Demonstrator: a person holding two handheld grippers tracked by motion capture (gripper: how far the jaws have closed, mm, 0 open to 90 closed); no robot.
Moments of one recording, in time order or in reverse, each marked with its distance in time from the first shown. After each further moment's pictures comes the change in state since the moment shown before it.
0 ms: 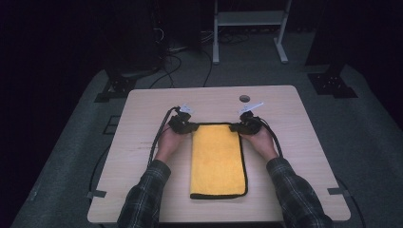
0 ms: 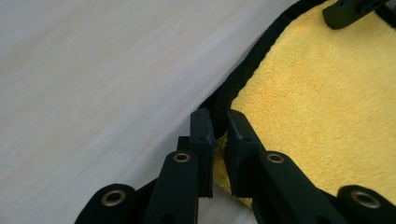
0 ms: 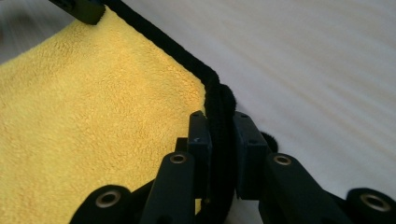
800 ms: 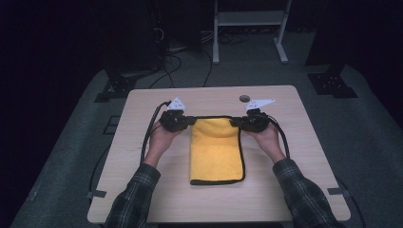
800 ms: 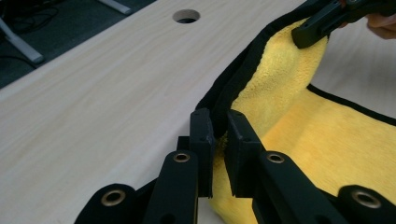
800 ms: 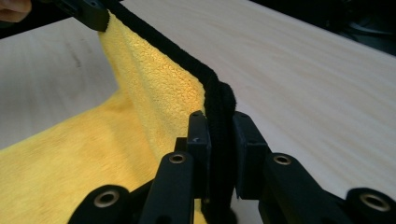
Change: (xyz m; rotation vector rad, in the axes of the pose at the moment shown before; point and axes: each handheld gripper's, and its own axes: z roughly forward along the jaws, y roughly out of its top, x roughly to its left) left arm -0.021 0.008 -0.065 -0.165 -0.044 0.052; right arm 0.017 0.014 -0.048 -0.176 0.065 -0.058
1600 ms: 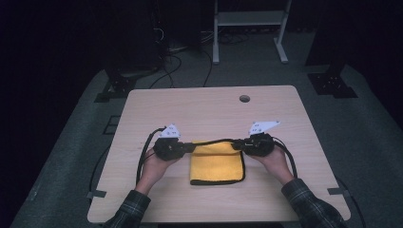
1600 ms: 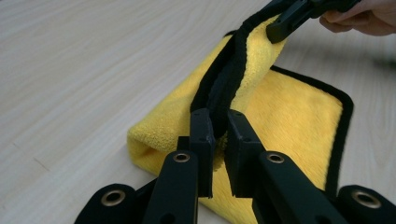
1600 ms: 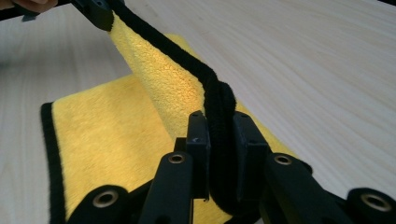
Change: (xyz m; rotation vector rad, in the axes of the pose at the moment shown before) left arm -0.062 -0.052 -0.035 -0.004 -0.124 -0.040; right arm 0.060 -0.042 -0.032 0.034 0.094 -0.066
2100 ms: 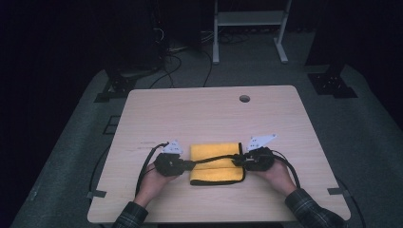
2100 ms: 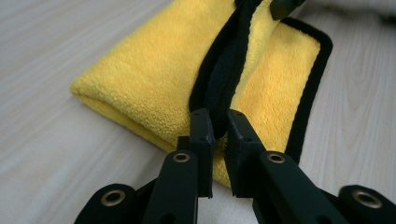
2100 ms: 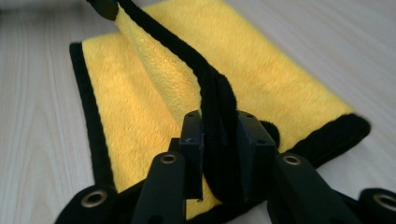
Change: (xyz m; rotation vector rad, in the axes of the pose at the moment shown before) left arm -0.022 -0.035 0.008 0.111 -0.058 -0.028; right arm 0.026 -0.028 0.002 0.109 0.038 -0.032
